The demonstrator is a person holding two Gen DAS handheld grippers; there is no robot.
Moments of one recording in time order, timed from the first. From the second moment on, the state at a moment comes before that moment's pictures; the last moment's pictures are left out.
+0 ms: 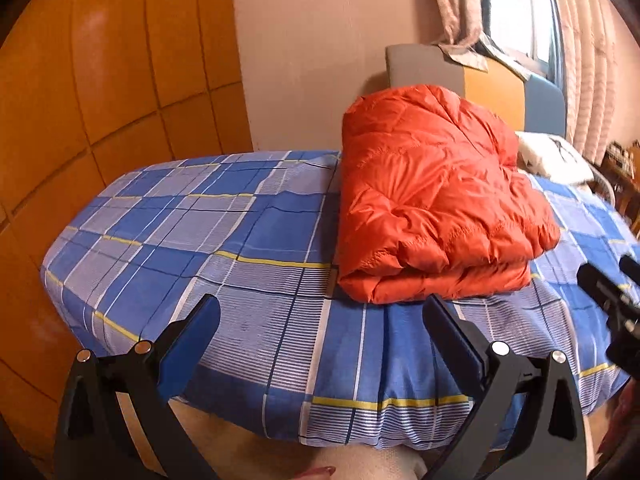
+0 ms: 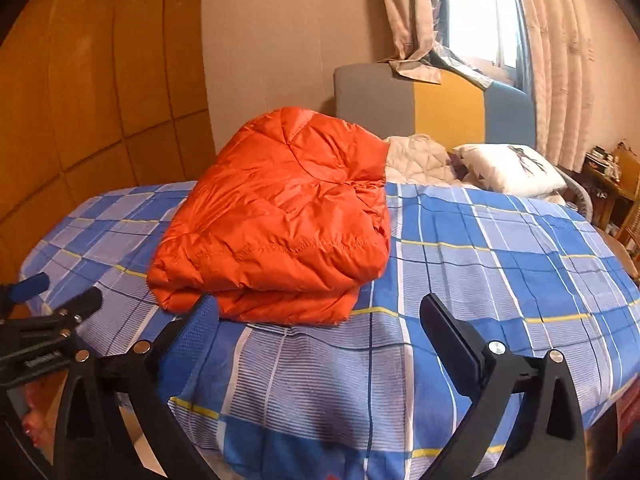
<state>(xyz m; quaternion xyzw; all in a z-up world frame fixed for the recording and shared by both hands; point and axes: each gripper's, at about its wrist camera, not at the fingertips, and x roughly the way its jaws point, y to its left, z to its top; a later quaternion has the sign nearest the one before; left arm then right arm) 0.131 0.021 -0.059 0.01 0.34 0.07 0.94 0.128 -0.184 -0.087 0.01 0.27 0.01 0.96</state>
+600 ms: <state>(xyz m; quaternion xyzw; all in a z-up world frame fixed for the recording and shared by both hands) 0.114 0.020 -0.054 0.00 0.33 0.07 0.94 0.112 -0.176 -0.090 0.01 0.28 -0.01 0.96</state>
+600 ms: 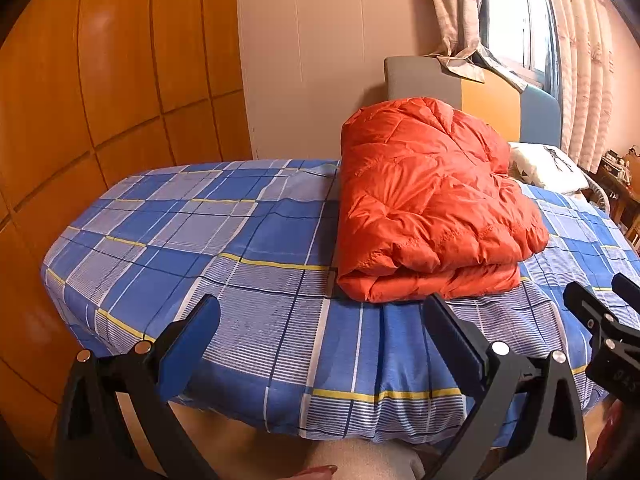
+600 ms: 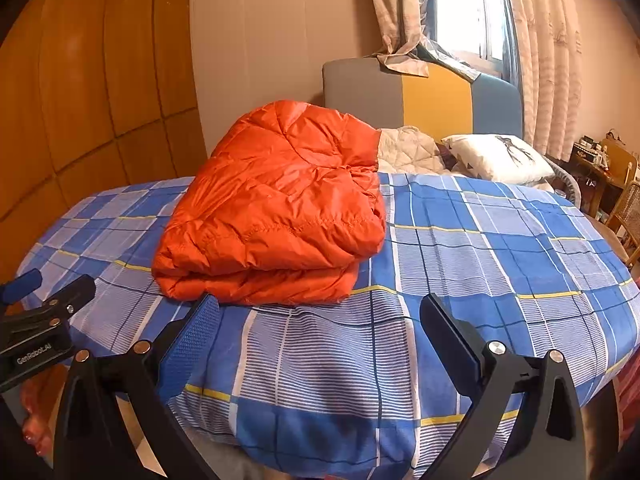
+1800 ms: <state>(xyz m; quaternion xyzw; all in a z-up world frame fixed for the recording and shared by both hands) 0.114 0.020 -0.058 0.00 0.33 0.07 0.94 0.115 -0.178 -0.092 0.02 0.29 0.00 0.96</state>
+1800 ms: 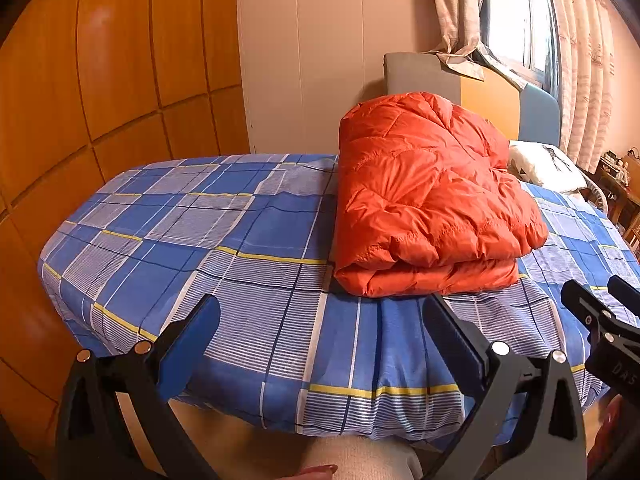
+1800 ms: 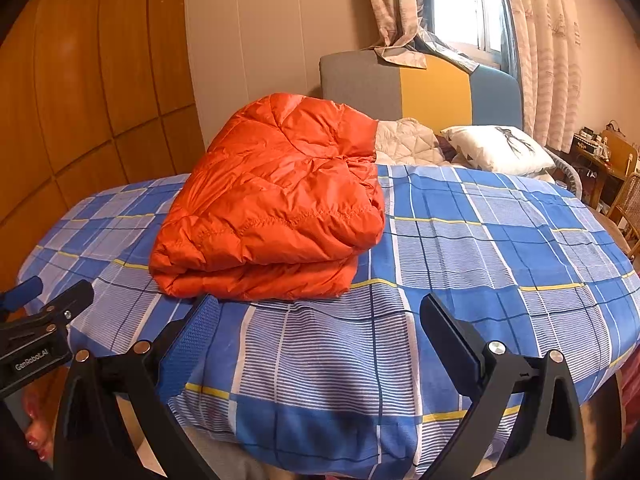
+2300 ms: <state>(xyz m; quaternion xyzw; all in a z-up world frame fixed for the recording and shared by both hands) 0.113 0.017 -0.060 0.01 0.33 0.07 0.94 0.115 -0.178 -0.091 0.02 0.29 0.00 0.96</state>
